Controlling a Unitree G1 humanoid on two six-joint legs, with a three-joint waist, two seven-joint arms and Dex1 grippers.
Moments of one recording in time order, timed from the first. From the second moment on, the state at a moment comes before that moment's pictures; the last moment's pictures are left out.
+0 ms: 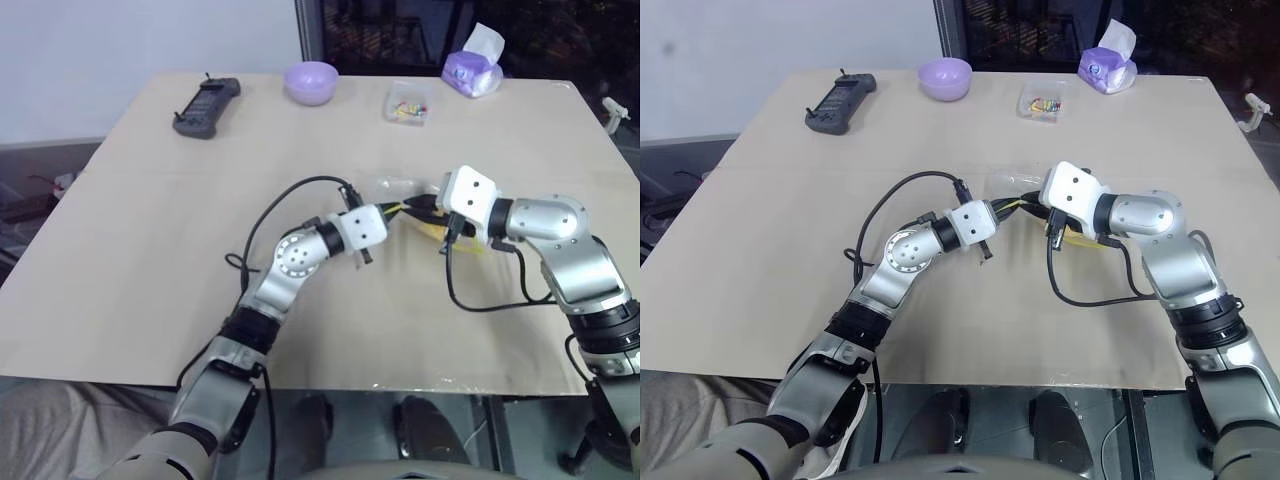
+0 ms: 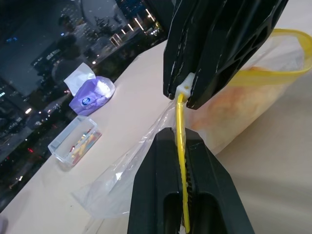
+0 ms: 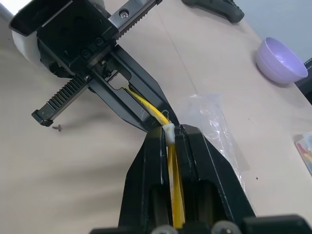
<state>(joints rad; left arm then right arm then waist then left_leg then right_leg) -0.64 0.25 -0.28 0.36 0.21 -0.35 -0.55 -0.62 -0.64 0.21 -0.13 0.03 0.23 0.92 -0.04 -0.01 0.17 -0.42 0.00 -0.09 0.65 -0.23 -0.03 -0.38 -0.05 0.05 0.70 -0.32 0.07</state>
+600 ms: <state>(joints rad) -0.66 0.28 -0.25 0.38 0.26 -0.33 -0.38 -0.53 -0.76 0.16 -0.13 0.02 0.23 0.88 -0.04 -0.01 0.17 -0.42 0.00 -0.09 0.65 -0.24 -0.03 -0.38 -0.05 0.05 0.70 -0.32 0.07</state>
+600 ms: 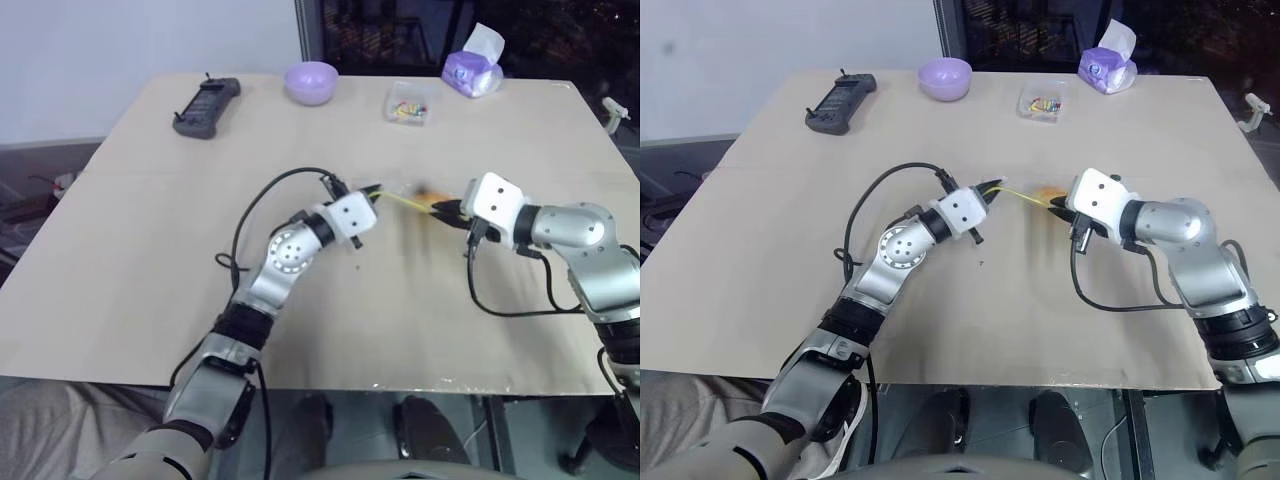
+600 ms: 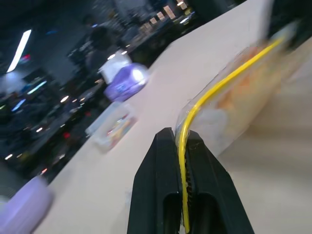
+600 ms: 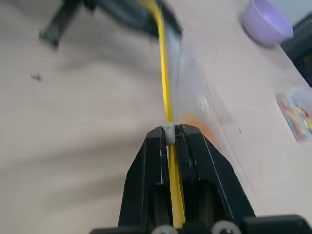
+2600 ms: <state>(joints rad) -0.18 0.59 -0.08 -0.23 -0.27 0.22 -0.87 -0.01 -0.95 -0.33 -0.32 0.42 0.57 1.04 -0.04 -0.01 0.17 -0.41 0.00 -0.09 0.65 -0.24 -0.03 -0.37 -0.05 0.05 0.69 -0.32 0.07</state>
